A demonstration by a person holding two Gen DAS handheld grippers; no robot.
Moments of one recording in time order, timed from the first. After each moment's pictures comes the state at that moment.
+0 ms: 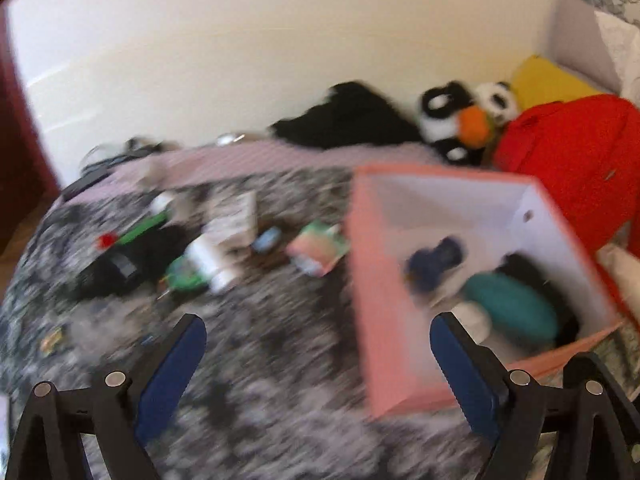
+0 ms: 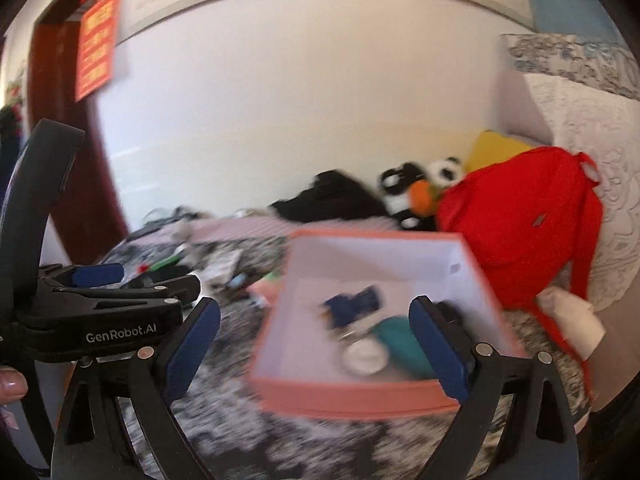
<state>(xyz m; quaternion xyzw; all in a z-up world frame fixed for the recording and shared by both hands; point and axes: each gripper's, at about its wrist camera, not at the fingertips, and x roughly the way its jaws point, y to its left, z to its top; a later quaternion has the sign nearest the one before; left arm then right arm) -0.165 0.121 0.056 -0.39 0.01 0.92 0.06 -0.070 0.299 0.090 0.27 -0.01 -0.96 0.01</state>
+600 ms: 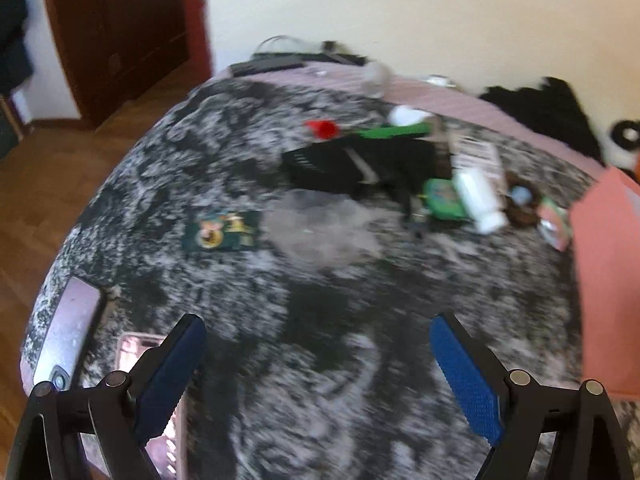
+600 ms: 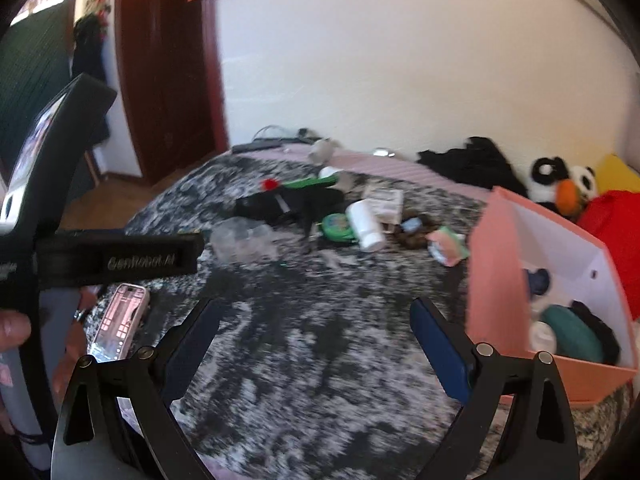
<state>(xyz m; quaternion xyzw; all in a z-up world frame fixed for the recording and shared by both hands) -0.175 -0.124 -0.033 -0.45 -0.09 0.88 -0.11 -0.107 0.070 -0.002 0.35 0.07 -0.92 0.16</state>
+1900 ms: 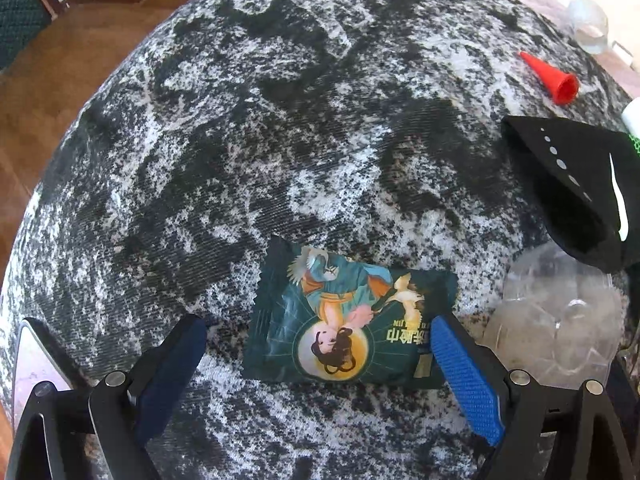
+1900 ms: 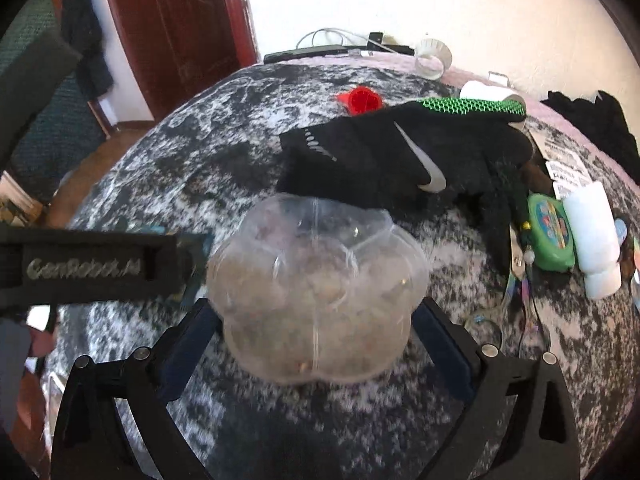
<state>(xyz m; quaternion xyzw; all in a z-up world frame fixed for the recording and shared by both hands) -0.322 -0.261 -0.163 -0.59 -0.16 0.77 -0.19 -0.320 -0.095 -0.171 0.46 0.07 -0.86 0.21</state>
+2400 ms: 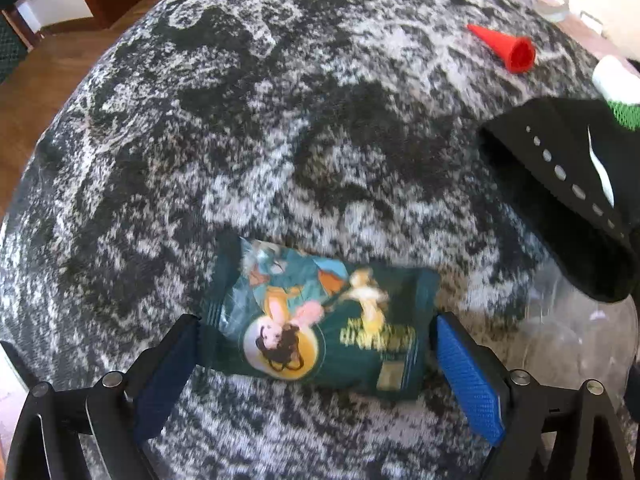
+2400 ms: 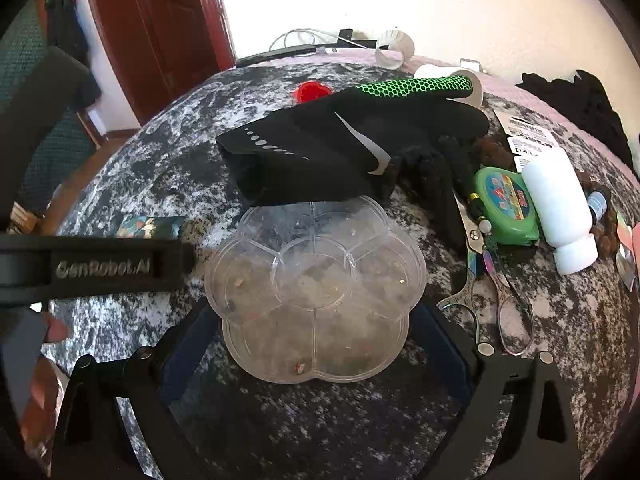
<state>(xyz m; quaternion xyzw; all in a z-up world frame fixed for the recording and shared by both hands) -0.339 -0.228 -0.166 -0.58 -0.13 0.79 -0.16 -0.316 -0.053 -0.168 0.47 0.05 -0.86 0.19</state>
